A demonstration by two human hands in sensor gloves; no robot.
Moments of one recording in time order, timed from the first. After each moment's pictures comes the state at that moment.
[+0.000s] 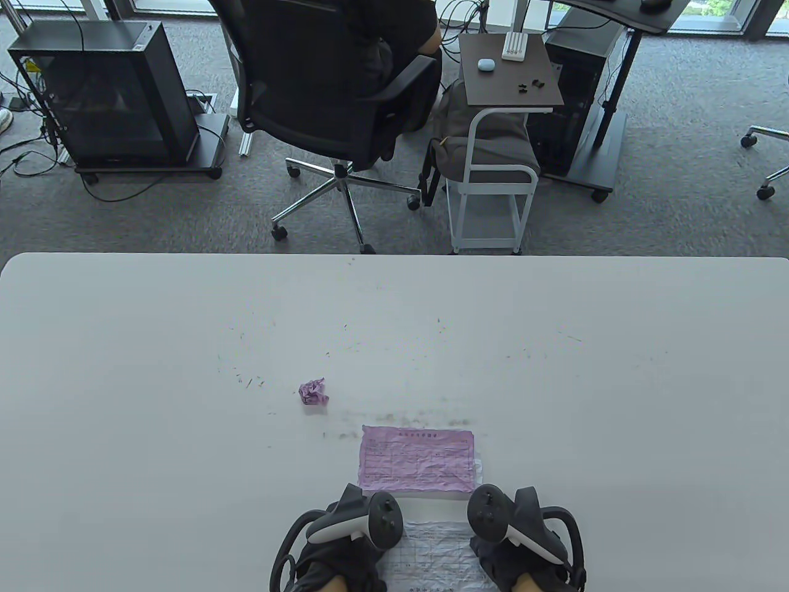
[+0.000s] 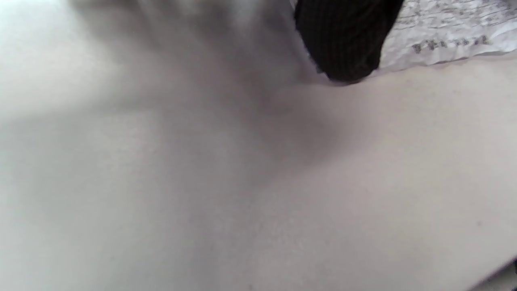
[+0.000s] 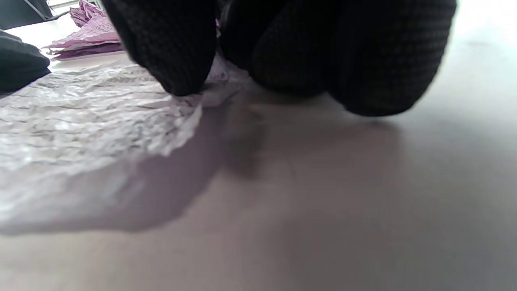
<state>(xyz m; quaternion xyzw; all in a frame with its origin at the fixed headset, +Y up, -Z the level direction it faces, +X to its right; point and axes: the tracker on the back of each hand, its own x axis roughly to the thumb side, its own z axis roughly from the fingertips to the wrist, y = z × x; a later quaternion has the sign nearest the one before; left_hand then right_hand) -0.093 -0.782 -0.214 -0.45 -0.20 0.02 0.87 0.129 -0.773 -0.220 0.07 0.19 0.98 0.07</state>
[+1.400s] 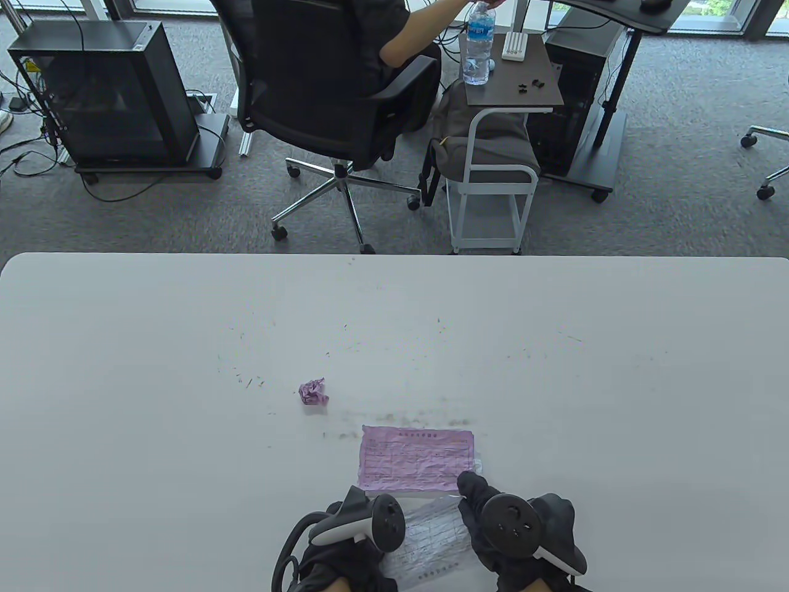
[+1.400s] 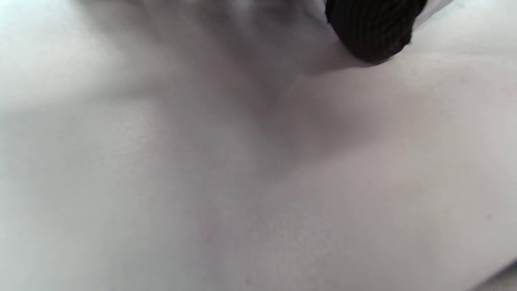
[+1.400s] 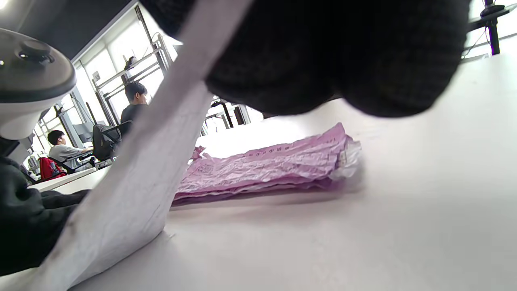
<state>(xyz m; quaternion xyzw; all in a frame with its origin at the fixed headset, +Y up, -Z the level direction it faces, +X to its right) -0.090 -0.783 -0.211 -0.45 -0.19 0.01 0.87 0.128 -0.719 -0.211 0.18 -0.02 0.97 0.18</state>
